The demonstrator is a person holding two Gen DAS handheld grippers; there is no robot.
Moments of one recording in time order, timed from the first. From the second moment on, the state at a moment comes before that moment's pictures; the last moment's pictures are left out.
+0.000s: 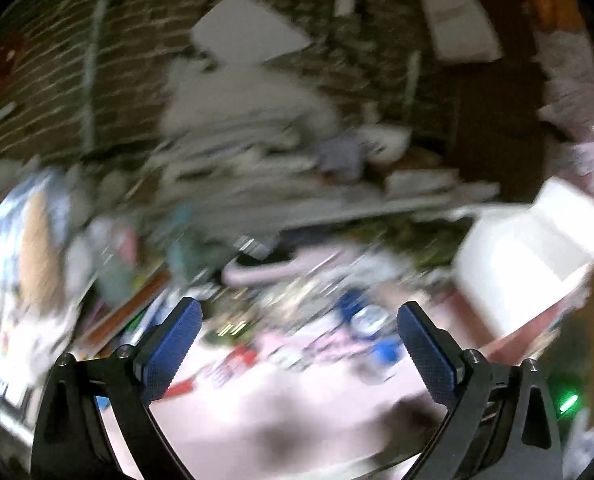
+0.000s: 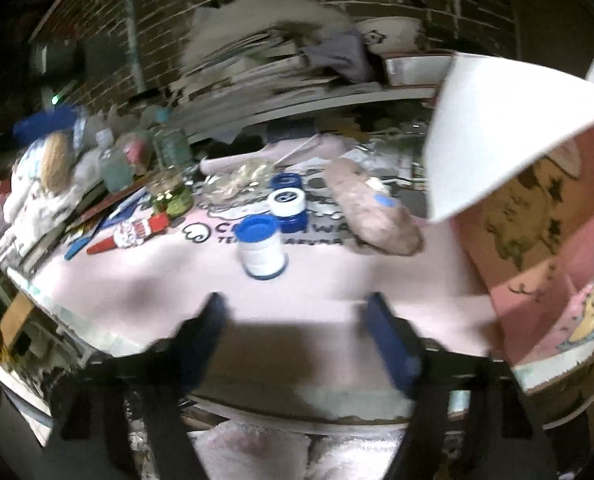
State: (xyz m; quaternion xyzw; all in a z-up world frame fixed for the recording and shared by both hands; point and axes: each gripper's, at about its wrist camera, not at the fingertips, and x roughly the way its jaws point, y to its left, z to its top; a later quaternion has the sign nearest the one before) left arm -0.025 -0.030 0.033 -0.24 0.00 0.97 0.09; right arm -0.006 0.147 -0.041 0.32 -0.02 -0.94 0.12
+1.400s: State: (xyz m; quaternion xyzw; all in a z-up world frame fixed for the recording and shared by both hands) left arm -0.033 -0.055 -0.039 -0.35 -0.04 0.93 0.06; right arm -0.016 0.124 0.024 0.26 -0.01 -0.94 0.21
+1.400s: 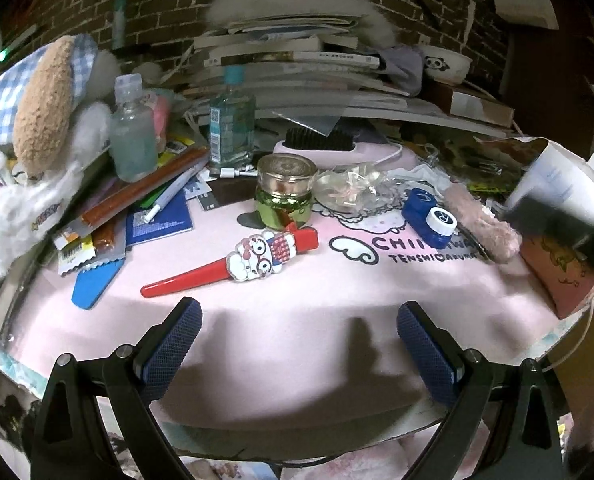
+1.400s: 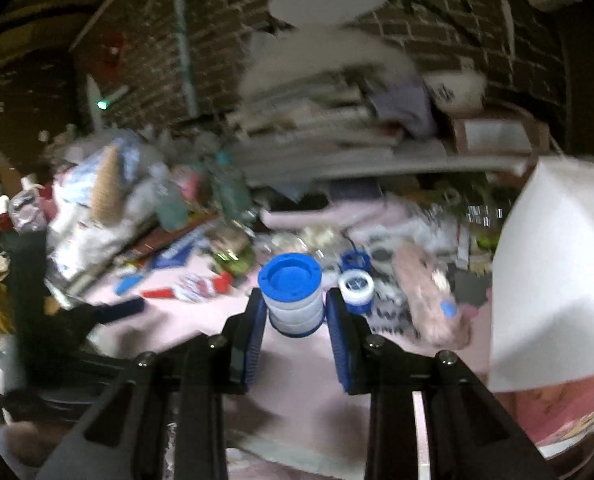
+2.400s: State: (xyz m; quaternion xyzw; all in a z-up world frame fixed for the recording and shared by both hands) left arm -0.046 -0.057 -0.046 -0.36 -0.05 0.93 0.06; right arm -0.107 0.287 0.056 0.55 0.14 -0.82 0.05
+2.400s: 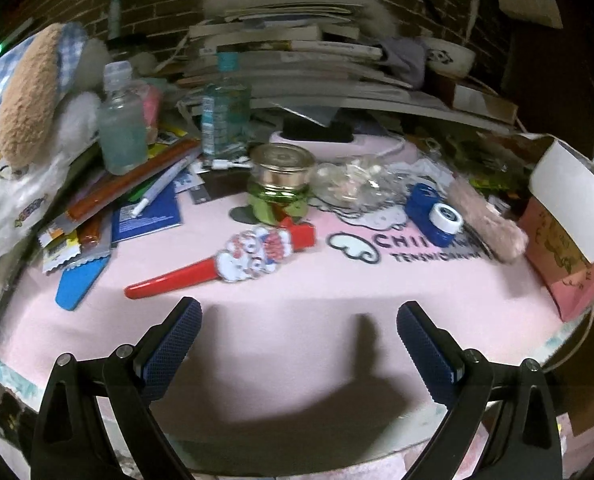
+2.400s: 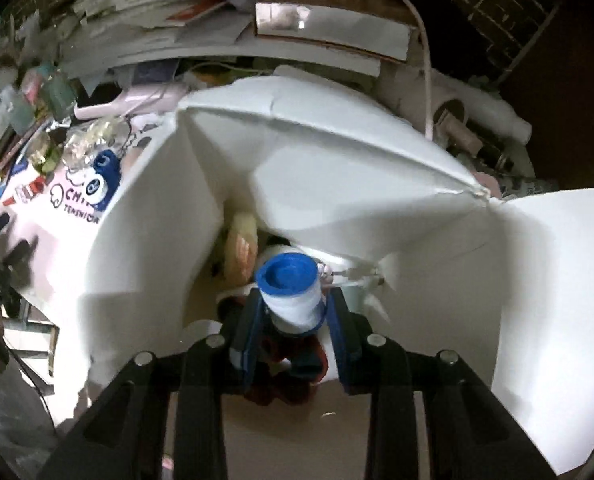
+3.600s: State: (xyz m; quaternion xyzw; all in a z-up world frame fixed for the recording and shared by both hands) left arm -0.062 -0.060 -0.045 -0.37 -0.05 0.91 0.19; right arm -0.025 0.158 0.065 0.37 0.09 -0.89 0.26
